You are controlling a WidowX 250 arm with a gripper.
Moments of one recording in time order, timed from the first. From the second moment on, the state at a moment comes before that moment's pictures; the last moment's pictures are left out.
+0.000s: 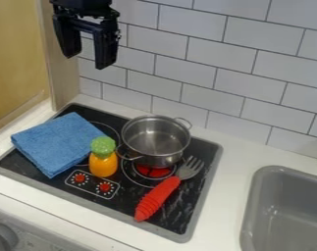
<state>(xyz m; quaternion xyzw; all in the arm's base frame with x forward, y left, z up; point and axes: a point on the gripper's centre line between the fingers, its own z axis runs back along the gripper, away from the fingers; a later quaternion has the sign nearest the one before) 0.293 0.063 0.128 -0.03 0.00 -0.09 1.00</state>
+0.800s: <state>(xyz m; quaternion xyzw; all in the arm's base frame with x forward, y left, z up) 0.262 0.102 0.112 -0.05 0.02 -0.02 1.00</state>
